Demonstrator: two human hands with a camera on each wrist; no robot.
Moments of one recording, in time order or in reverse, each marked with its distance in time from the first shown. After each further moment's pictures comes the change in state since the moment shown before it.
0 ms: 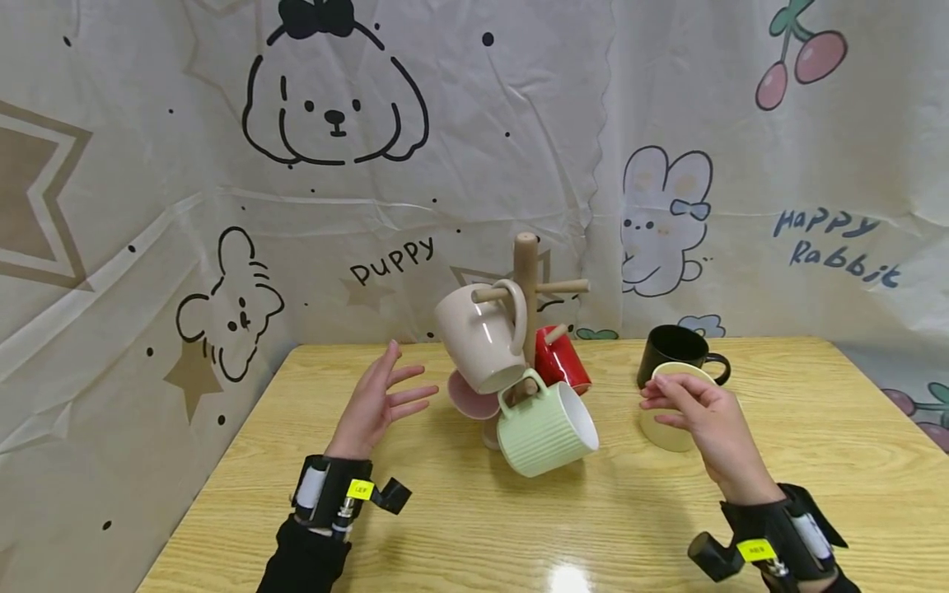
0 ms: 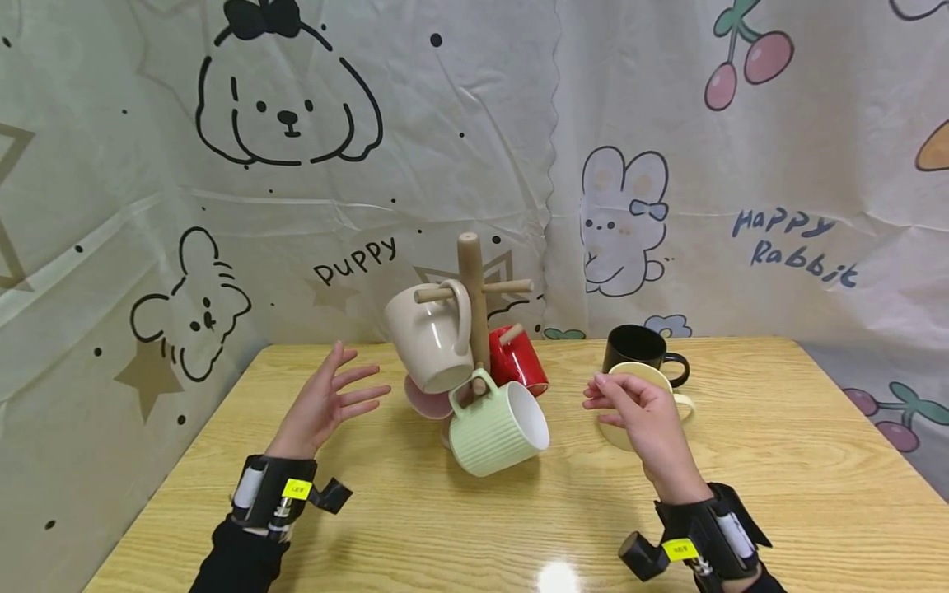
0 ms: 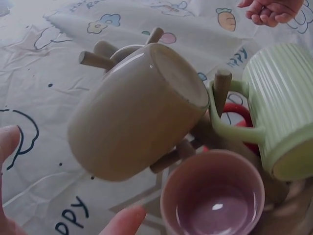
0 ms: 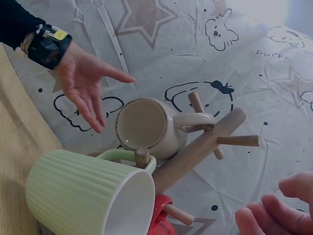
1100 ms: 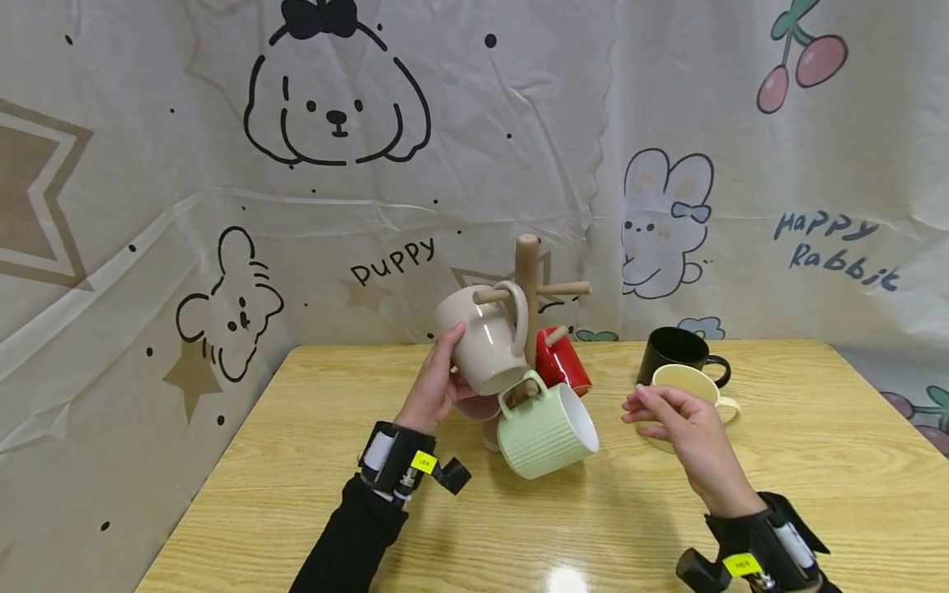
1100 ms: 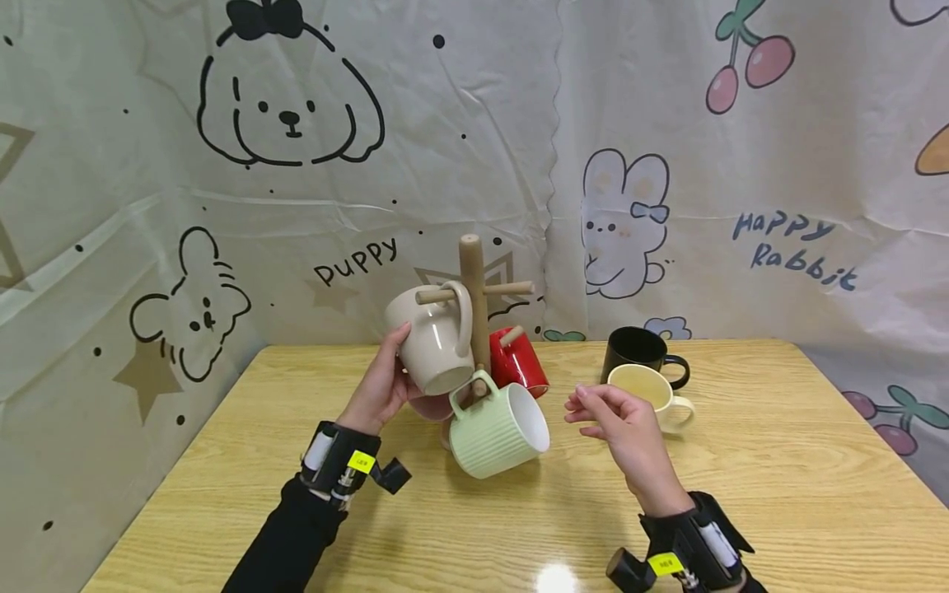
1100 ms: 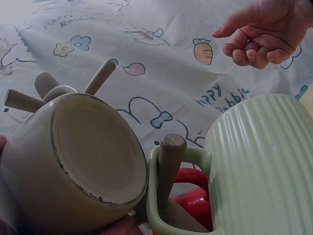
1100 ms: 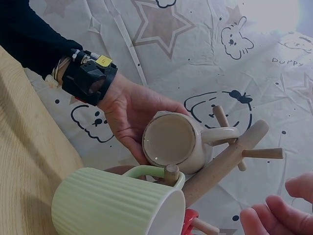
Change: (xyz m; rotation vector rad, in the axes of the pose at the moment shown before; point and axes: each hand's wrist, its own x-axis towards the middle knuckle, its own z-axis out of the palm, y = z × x) left_hand 0.034 -0.003 0.067 -0.116 -0.097 0.048; right_hand -0.005 0.001 0.018 -0.075 -0.012 0.105
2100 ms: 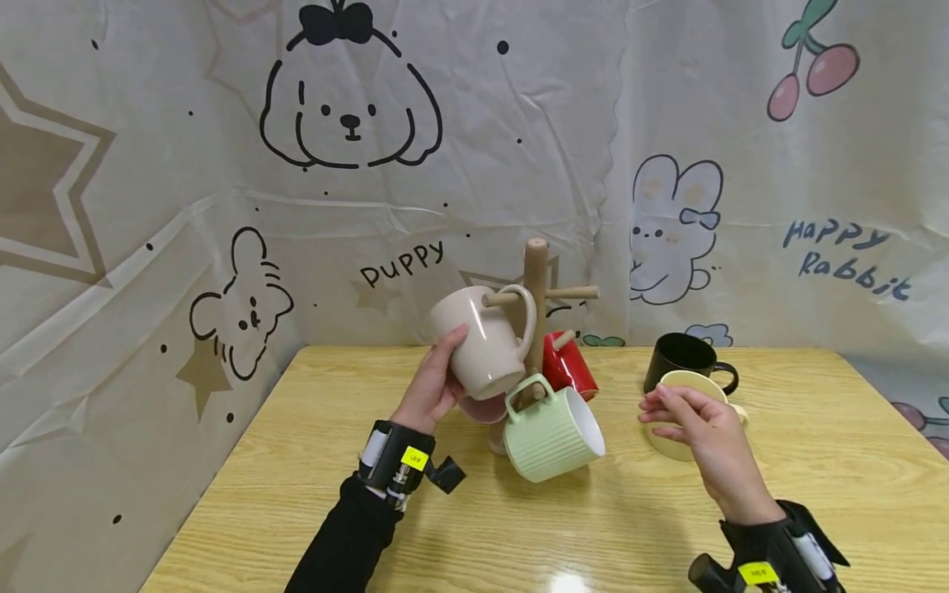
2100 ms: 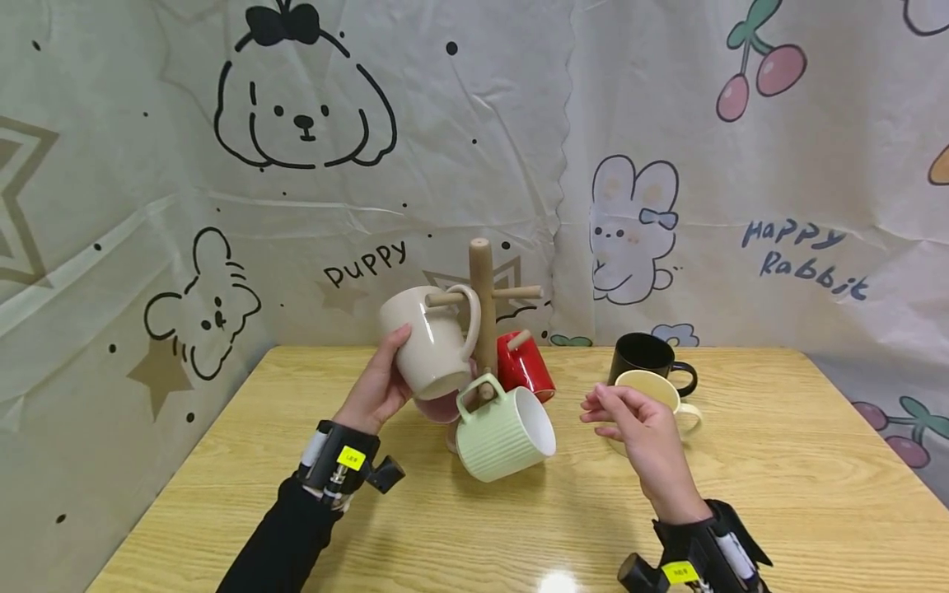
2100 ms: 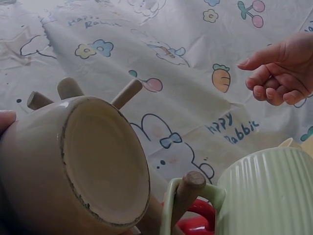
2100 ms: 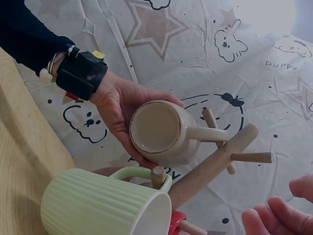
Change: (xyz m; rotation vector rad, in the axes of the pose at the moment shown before) left_hand -0.004 0.006 -0.006 -0.173 -0.053 0.026; right_hand -0.003 -0.003 -0.005 0.027 0.040 -0.066
